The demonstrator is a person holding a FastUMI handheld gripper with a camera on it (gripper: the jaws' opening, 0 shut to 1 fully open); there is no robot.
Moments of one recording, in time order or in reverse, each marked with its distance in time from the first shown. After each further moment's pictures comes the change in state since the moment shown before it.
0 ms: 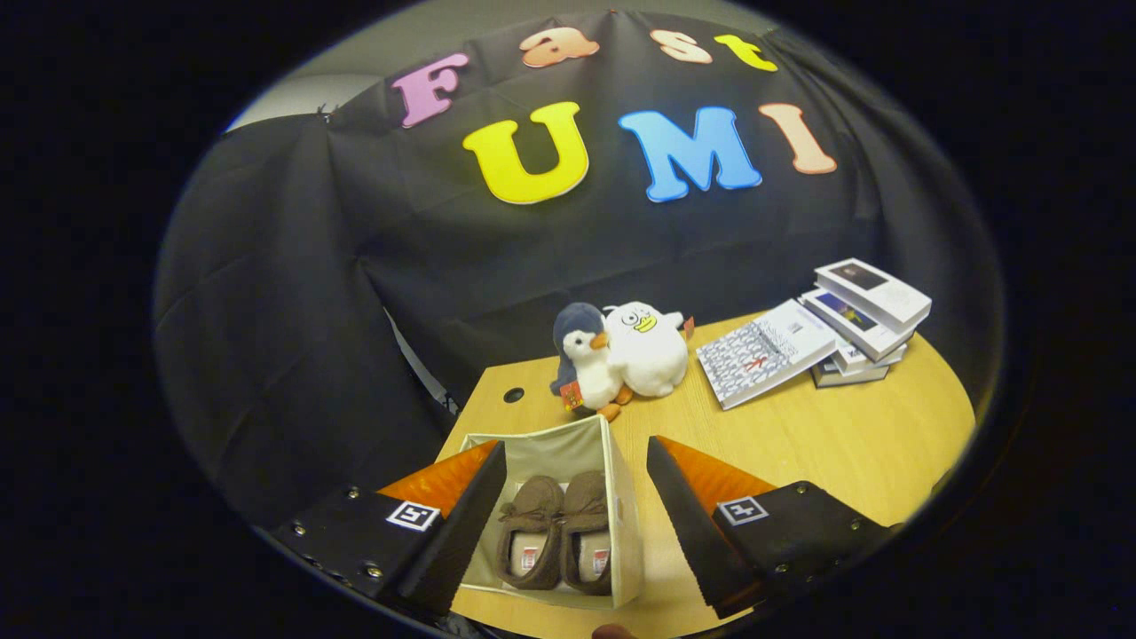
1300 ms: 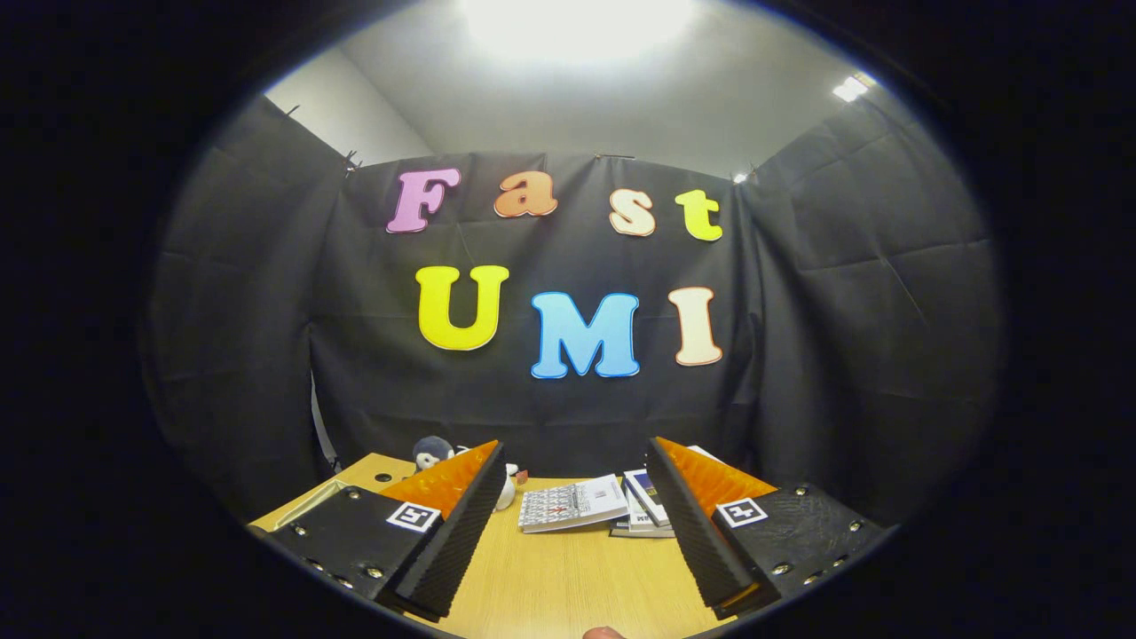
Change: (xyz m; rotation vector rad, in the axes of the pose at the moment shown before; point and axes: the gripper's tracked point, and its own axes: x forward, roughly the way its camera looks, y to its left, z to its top) arm -0.177 -0.186 0.115 -0.225 -0.466 -0.272
